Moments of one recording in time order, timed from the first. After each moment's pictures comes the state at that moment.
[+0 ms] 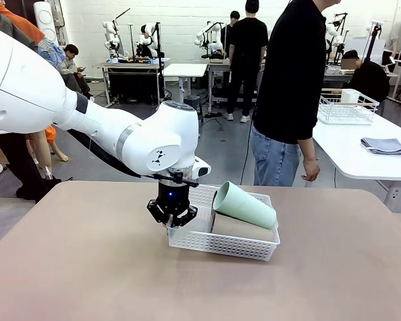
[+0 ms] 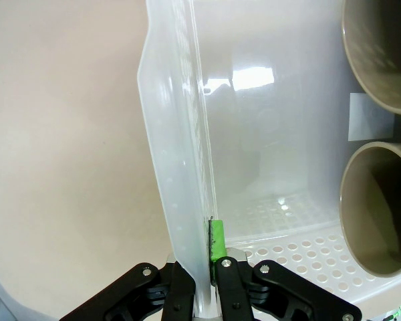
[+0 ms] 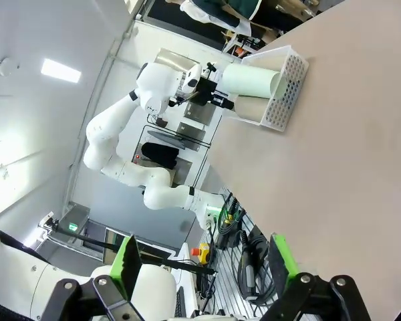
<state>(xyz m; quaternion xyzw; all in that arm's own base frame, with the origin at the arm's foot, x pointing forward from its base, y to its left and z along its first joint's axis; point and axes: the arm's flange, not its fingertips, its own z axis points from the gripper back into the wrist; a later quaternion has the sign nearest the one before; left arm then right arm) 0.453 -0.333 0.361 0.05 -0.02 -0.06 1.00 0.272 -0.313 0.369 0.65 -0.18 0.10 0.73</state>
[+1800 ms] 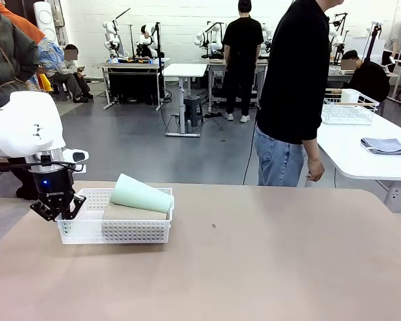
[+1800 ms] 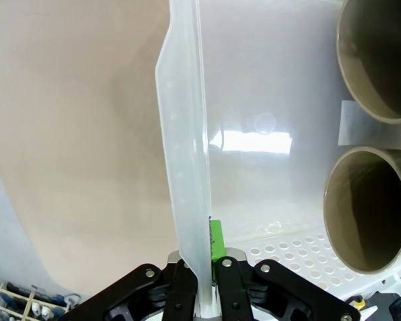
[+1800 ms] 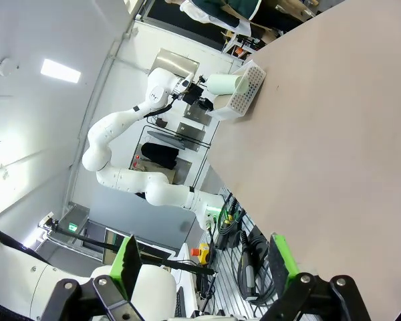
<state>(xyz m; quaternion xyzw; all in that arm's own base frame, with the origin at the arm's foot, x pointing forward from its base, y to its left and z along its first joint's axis) 0.468 -0.025 0.367 -0.04 0.08 0.05 0.99 0.272 -0.312 0.369 0.65 -0.18 0.09 0.73</state>
